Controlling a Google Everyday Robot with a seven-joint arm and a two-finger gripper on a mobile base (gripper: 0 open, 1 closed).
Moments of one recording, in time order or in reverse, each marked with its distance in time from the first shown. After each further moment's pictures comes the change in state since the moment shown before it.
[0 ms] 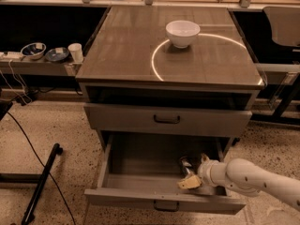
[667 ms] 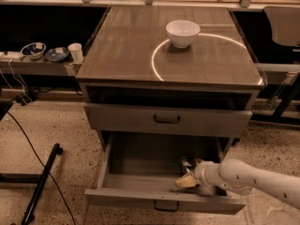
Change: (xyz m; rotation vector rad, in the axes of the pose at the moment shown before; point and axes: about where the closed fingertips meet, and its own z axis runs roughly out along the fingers) arm 0.018 -0.001 0.030 -0.003 0.050 0.029
